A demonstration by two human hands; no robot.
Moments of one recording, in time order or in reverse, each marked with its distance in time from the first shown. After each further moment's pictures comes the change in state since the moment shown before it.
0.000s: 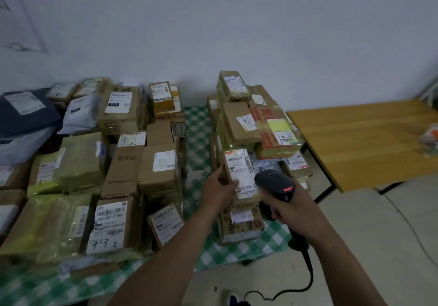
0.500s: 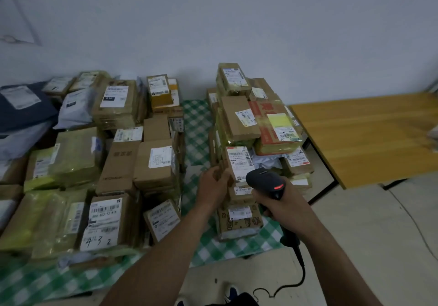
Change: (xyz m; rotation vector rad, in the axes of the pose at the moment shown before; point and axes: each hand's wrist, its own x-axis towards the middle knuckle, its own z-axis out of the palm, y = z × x) left_hand 0.016 -0.013 0.008 0.128 0.095 -0.022; right_hand 0.012 0.001 0.004 -0.027 -0.063 -0.019
